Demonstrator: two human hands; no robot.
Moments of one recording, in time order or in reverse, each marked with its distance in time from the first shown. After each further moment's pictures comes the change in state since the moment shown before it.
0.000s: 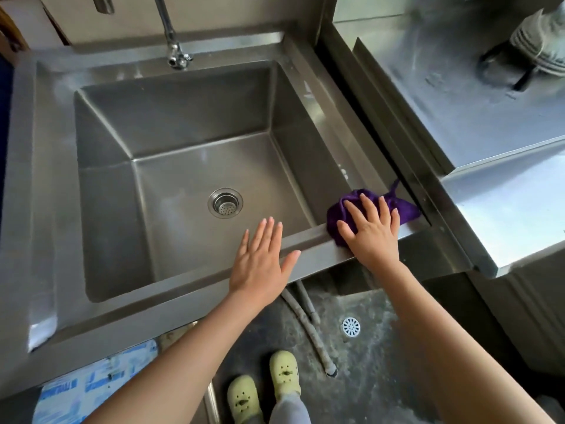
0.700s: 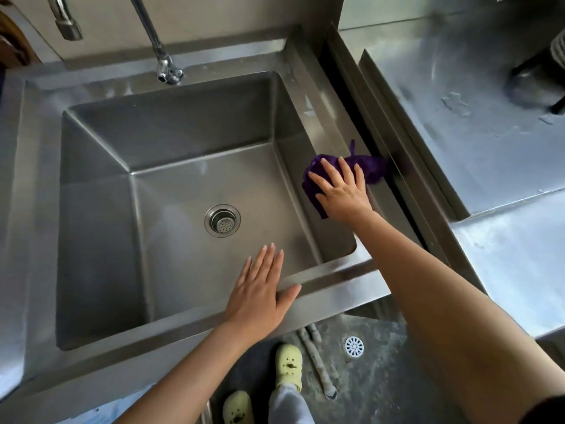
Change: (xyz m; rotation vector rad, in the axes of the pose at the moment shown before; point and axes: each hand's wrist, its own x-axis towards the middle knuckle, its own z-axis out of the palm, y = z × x) left_hand 0.038 0.018 -0.011 -0.132 -0.155 -0.006; right_hand 0.169 -0.025 -0.012 -0.221 -0.068 -0.379
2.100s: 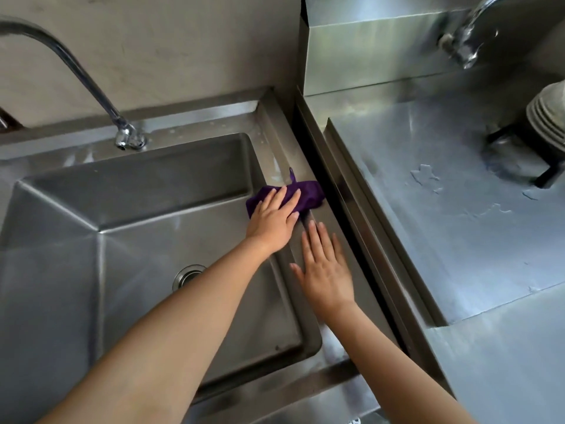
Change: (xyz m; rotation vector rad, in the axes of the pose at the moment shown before) left_hand 0.283 0.038 -0.081 -0.021 0.231 0.040; right_hand 0.005 0.024 0.001 0.089 0.095 0.096
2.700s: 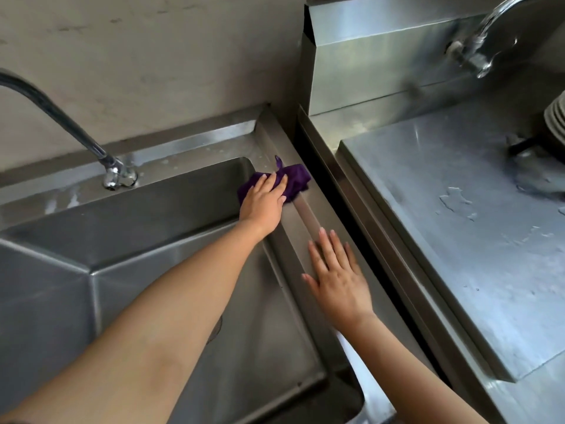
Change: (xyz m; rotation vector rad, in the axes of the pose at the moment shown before) left_hand 0.100 -0.057 -0.037 0.046 0.038 0.053; right_hand 0.053 -0.013 -0.004 -0.031 0.034 0.039
